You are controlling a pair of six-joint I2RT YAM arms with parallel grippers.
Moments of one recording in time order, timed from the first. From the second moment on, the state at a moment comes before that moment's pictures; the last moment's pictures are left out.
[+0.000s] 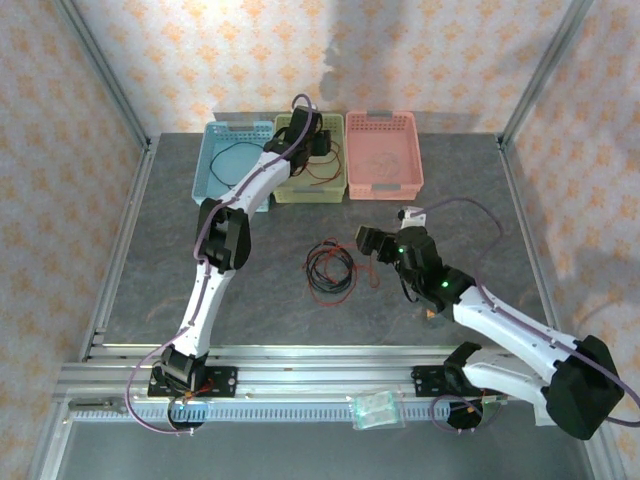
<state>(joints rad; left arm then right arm) -0.37 2.49 2.35 -0.46 -0.18 -0.34 0.66 1.00 0.61 -0.07 0.29 0.61</state>
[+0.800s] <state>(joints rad) -0.46 1.56 1.16 -0.01 -0.06 -0.42 0.66 1.33 0.86 -0.45 0.15 0.46</state>
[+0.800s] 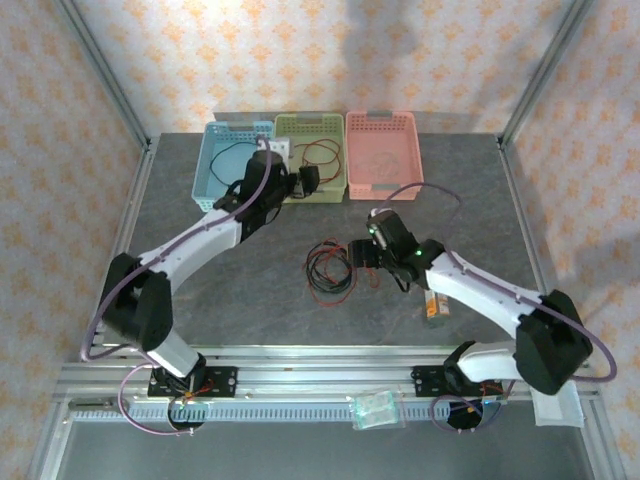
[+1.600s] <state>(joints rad) -0.77 1.26 0.57 0.11 -0.21 -0.69 0.57 1.61 1.01 -0.59 -0.01 0.50</state>
